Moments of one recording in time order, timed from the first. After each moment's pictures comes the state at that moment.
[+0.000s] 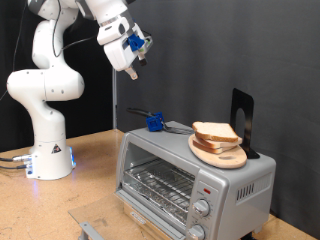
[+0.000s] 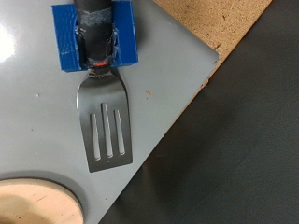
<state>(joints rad) -0.44 -0.90 0.47 -2.55 0.85 1.79 -0.09</state>
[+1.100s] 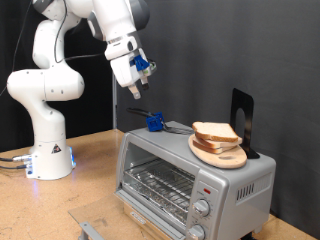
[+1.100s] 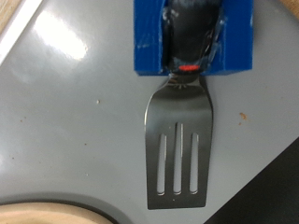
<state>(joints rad) -0.45 -0.87 0.67 -2.65 0.85 2.10 -0.19</state>
